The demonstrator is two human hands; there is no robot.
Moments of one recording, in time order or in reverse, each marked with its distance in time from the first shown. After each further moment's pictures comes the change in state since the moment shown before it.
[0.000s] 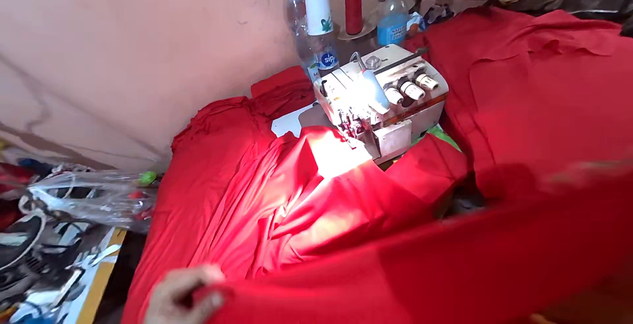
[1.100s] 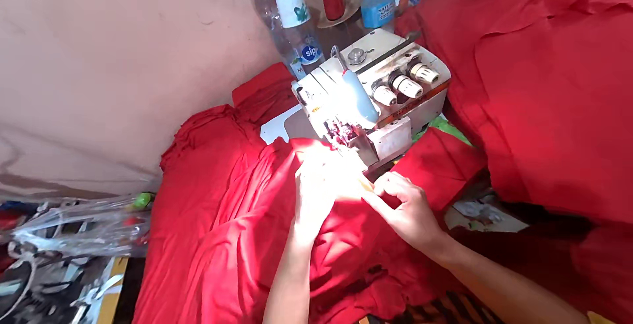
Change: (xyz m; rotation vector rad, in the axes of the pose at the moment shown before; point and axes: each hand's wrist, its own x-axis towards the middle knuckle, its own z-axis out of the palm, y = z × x) left_hand 0.192 -0.027 0.185 0.223 0.119 0.016; right_hand -0.061 0.129 0.106 -0.392 -0.122 0.283
